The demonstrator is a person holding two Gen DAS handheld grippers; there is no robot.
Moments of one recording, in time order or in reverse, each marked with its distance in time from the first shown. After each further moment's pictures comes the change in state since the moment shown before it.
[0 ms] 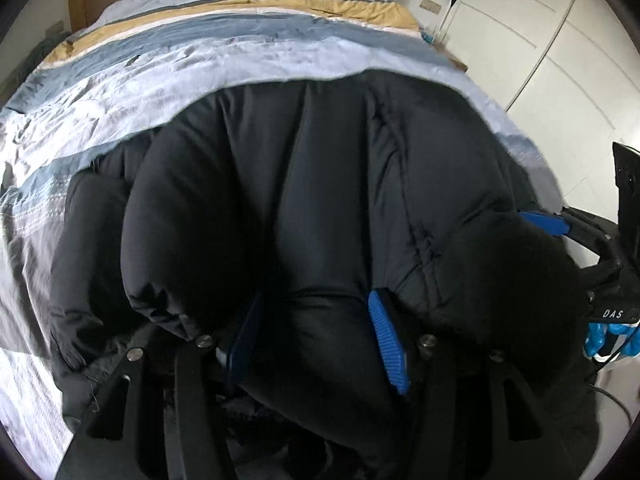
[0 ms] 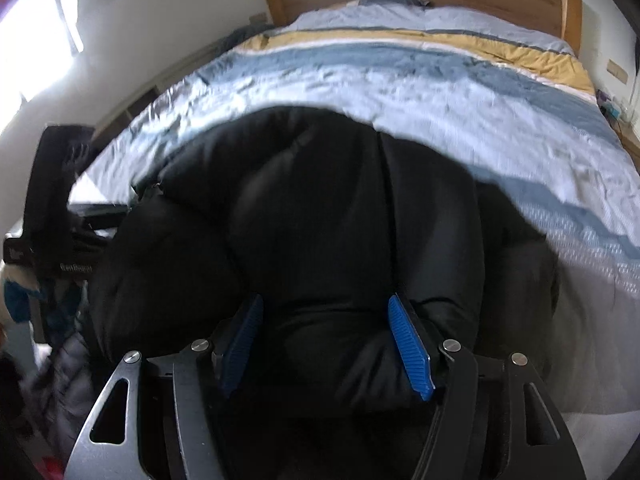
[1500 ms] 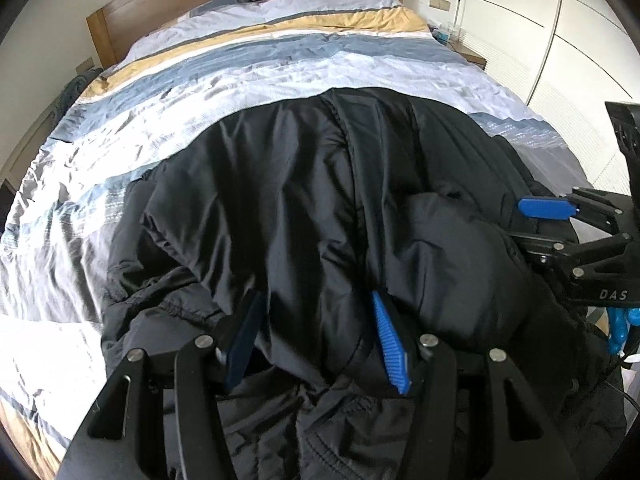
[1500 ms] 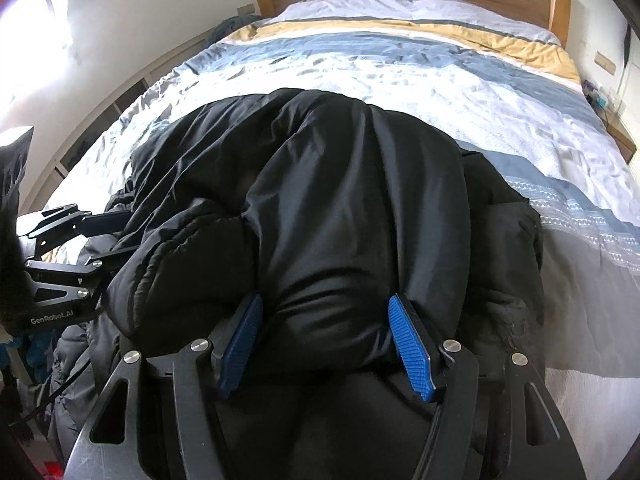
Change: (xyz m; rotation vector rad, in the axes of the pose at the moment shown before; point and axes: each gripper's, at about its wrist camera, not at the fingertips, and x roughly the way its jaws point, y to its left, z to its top) left arm -0.050 -0.067 -0.037 0.055 -0.055 0.209; right arm -0.030 0.016 -0.010 0.036 0.035 -0.044
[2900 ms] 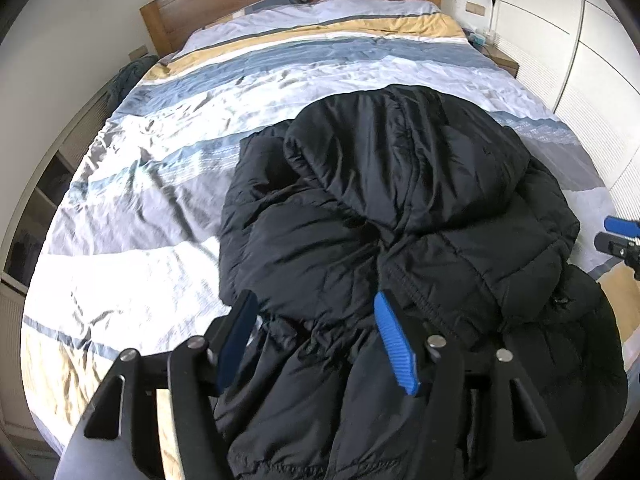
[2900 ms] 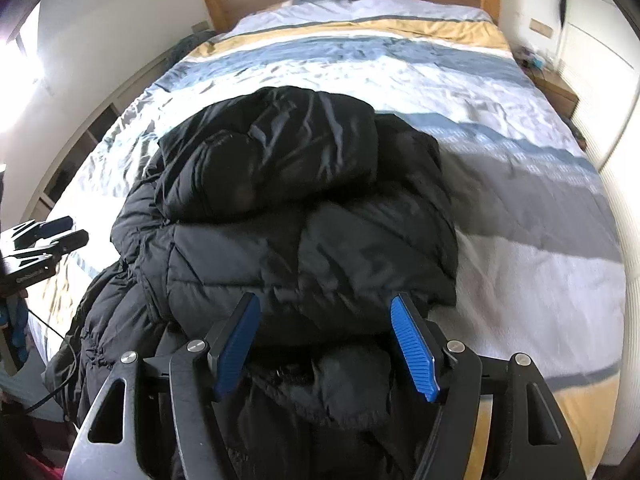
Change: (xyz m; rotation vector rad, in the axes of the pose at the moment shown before) left arm -0.126 0.040 -0.084 -0.072 0.021 0.142; right arm -0.123 0.008 -0.092 0.171 0.014 -0.107
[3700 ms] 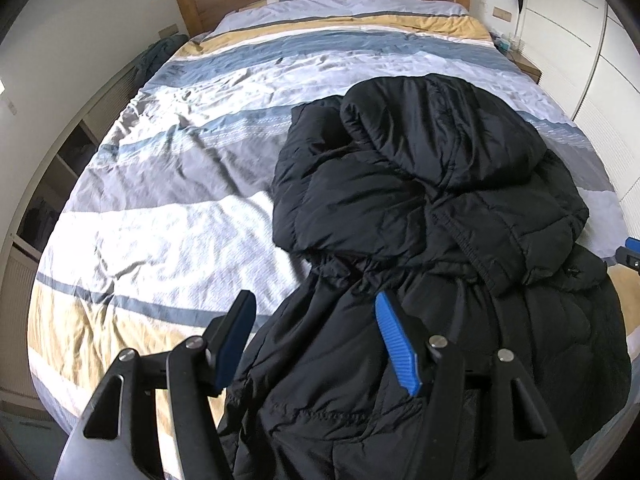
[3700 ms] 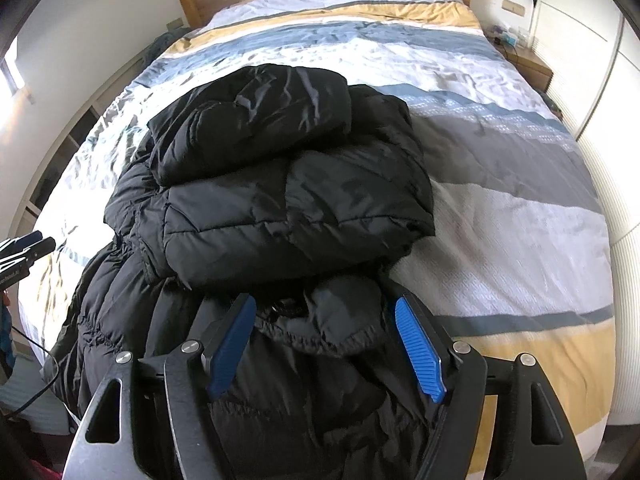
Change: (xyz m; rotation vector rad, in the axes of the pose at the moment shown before) left arm -0.028 0.047 -0.049 -0.077 0.039 0.046; right arm -0.021 -0.003 -0.040 0.056 0.042 -0.059
